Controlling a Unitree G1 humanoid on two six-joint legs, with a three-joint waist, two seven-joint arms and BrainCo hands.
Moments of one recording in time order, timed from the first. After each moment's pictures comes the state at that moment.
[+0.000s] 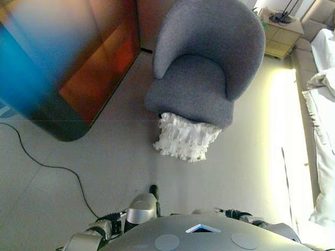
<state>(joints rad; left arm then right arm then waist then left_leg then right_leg) 0.00 0.27 -0.10 1.35 -0.29 0.16 0.06 -0.06 -0.18 0.15 1.43 0.25 0.14 0.03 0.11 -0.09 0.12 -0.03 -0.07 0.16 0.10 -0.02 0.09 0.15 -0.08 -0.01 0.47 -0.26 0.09</state>
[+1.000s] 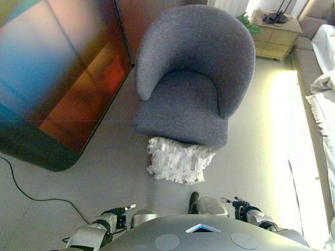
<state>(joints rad) -0.03 0.22 -0.10 1.39 -0.25 0.19 0.07 0.00 -0.26 0.15 1.28 0.21 0.05 0.04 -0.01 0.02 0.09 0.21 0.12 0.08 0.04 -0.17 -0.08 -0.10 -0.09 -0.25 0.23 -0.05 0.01</state>
